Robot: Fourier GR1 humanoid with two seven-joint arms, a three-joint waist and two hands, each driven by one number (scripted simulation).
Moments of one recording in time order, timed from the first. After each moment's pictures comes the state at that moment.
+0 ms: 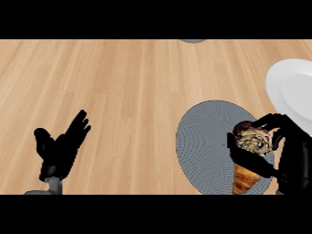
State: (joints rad) left arm 0.02 0.12 -0.06 -1.46 0.12 0.05 0.21; right arm 0.07 -0.05 0.14 -1.98 0.95 -0.32 0.38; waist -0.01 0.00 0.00
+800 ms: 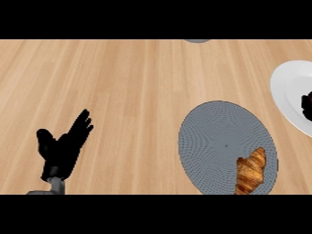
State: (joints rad) left arm 0.02 0.11 -0.07 -1.48 0.11 0.03 0.21; right arm -0.23 -0.32 -0.41 -1.37 0.49 -0.49 -0.05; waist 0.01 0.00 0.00
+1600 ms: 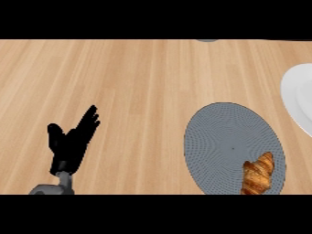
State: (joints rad) left arm -0.03 0.08 -0.09 -1.46 0.08 0.04 0.22; right arm -0.57 -0.65 -0.55 -0.48 0.43 -0.43 -0.34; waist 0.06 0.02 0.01
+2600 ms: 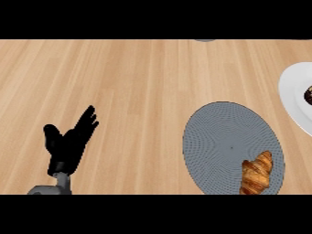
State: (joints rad) left arm -0.02 0.09 -0.08 -1.46 0.09 0.03 0.22; right arm -0.66 -0.75 -0.76 -0.23 0.21 -0.10 -0.61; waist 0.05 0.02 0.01
